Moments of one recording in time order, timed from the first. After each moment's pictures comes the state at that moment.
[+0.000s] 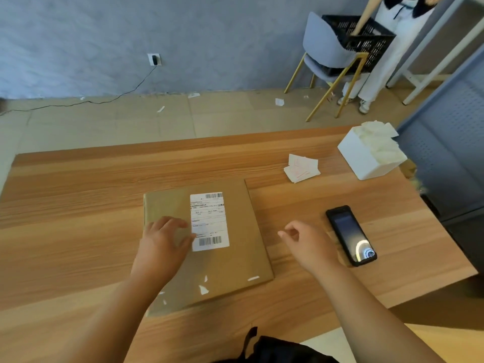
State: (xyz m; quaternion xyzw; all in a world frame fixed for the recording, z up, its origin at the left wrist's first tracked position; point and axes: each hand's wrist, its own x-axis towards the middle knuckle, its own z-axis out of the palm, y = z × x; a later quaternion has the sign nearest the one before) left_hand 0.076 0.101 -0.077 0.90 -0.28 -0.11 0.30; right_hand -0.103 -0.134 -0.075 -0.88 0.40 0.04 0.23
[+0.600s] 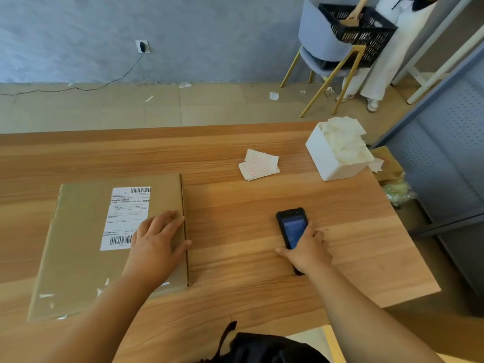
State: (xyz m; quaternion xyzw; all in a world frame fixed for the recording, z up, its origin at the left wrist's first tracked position) left_hand -0.017 -0.020 -0.105 0.92 -0.31 -0.09 0.20; right_hand -0.194 -0.287 -0.147 -0.80 0.54 0.20 0.18
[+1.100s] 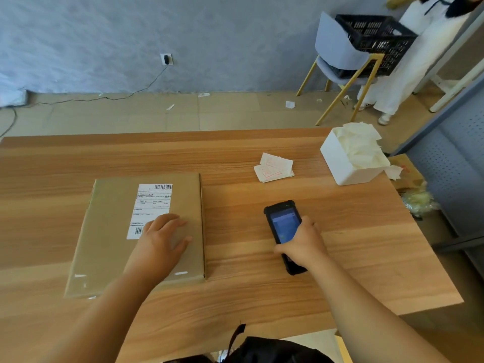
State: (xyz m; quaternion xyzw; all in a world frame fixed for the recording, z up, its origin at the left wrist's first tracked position) left_hand -0.018 0.011 -0.089 0.91 -0.29 -0.09 0.27; right_hand -0.165 -0.255 -0.108 -0.81 0.48 0.11 0.30
